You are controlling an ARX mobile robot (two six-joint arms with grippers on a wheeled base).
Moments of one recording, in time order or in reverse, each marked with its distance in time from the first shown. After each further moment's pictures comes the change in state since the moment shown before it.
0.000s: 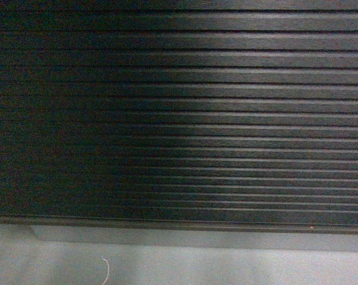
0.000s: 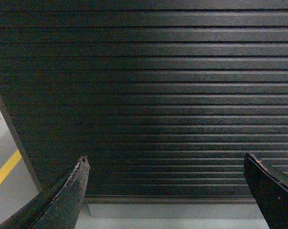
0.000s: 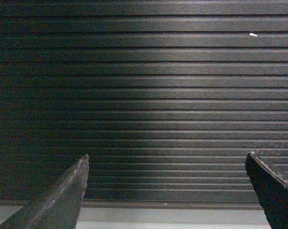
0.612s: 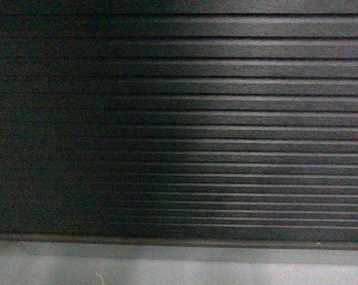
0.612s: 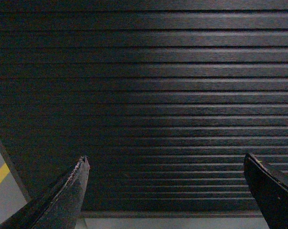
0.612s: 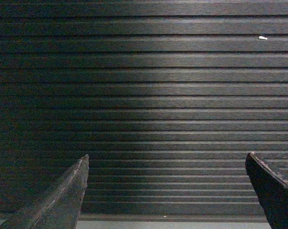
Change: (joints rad) left arm 0.000 0.000 0.000 0.000 0.000 0.000; right arm 0.000 0.000 0.000 0.000 0.000 0.000
